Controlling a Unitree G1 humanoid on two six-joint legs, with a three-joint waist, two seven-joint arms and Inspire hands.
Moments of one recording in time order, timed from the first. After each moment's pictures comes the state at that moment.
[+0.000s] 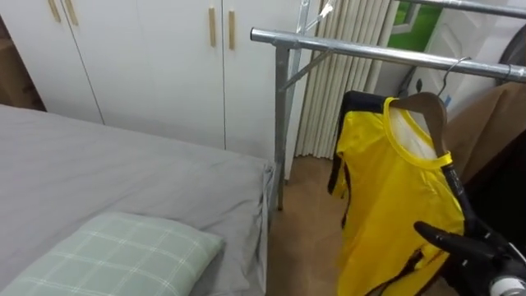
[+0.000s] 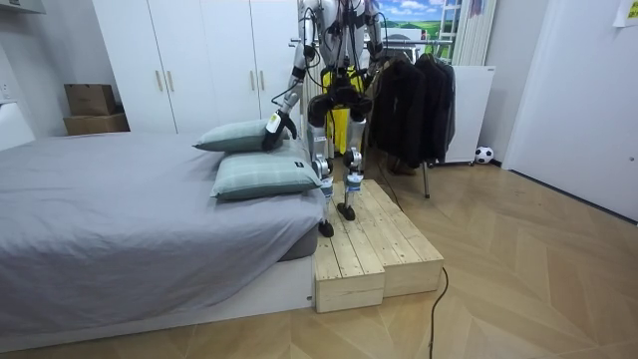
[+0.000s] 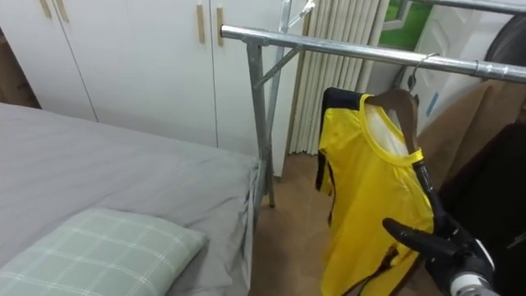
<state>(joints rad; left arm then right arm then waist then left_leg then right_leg) 0.31 0.22 0.27 1.01 0.07 0.10 0.26 -0.24 -0.42 -0.14 0.92 0.75 -0.01 0.08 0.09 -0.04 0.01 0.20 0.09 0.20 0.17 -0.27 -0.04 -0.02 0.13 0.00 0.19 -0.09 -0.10</state>
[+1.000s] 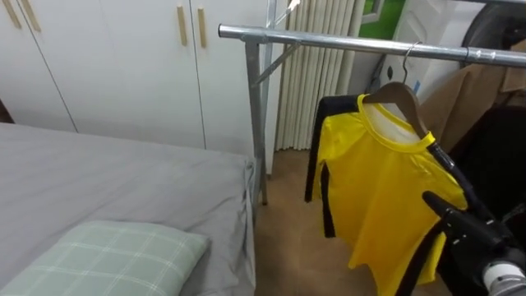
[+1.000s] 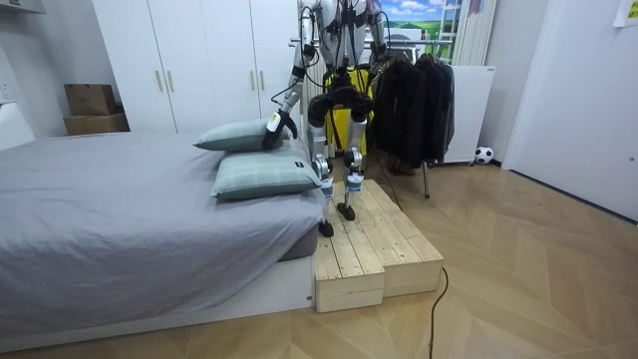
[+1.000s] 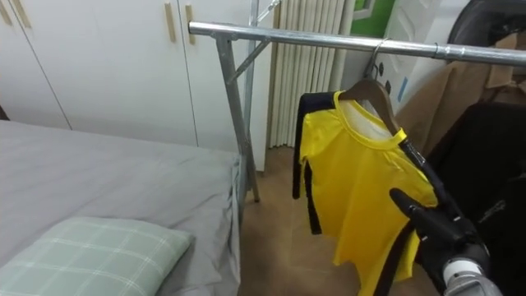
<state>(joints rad) 0.32 0.19 0.28 1.00 0.07 0.11 0.30 -0.20 -0.41 -0.15 0.72 1.02 0.01 -0.01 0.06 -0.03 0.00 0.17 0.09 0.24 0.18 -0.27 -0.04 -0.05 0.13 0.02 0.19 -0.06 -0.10</state>
